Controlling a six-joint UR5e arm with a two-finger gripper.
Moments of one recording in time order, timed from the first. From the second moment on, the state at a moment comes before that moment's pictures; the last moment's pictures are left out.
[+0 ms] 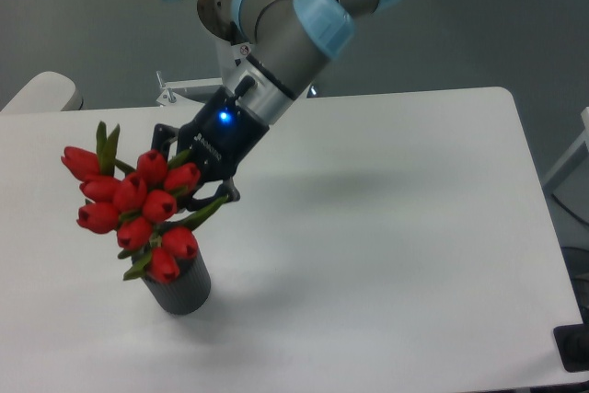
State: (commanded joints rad) arm 2.46 -1.72 -1.73 -0.74 0.52 0.82
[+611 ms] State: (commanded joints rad) arm 2.52 -1.65 -1.68 -0.74 0.47 0.70
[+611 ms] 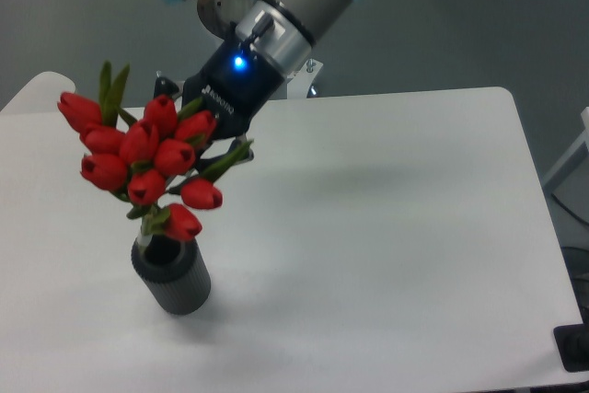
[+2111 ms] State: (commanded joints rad) arm 2.70 -1.85 -1.55 -0.74 0.53 0.88
